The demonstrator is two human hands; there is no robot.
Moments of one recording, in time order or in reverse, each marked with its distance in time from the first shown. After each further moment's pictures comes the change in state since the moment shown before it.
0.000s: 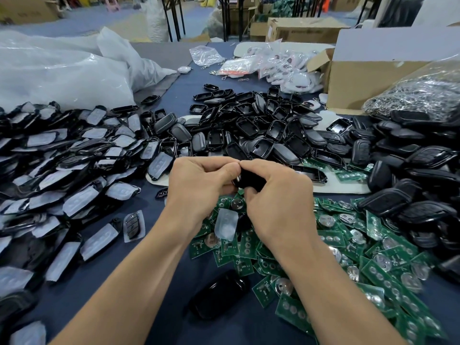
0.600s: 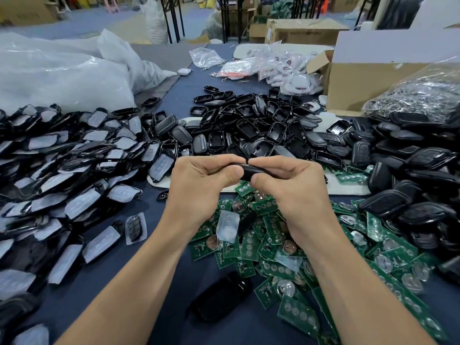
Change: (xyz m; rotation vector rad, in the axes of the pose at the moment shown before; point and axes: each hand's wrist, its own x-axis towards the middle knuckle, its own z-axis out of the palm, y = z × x) left_hand 0.001 0.001 -0.006 -0.003 -0.095 0.189; right_hand 0.017 0.022 -0.011 0.732 -0.118 0.361
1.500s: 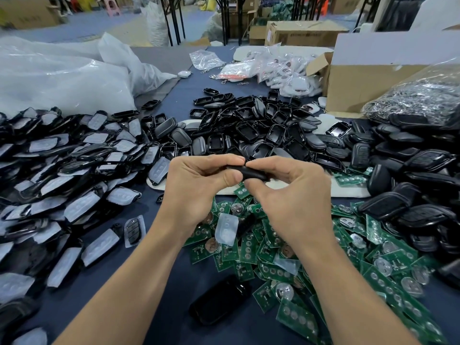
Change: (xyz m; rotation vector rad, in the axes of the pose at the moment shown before) left_hand 0.002 0.000 -0.006 -0.164 -0.039 0.031; right_hand -0.013 -0.010 0.004 -0.373 0.097 -0.245
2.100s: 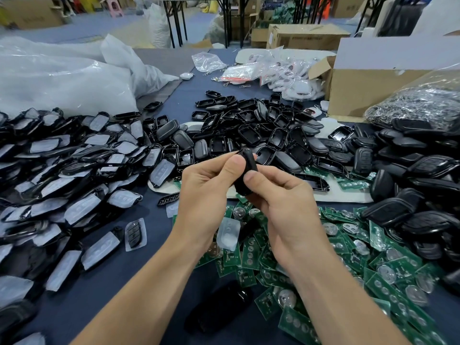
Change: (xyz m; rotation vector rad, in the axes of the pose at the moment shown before) left_hand -0.009 0.000 0.024 -0.023 0.105 -0.065; right_hand -0.003 -0.011 0.020 0.768 -0.015 0.531
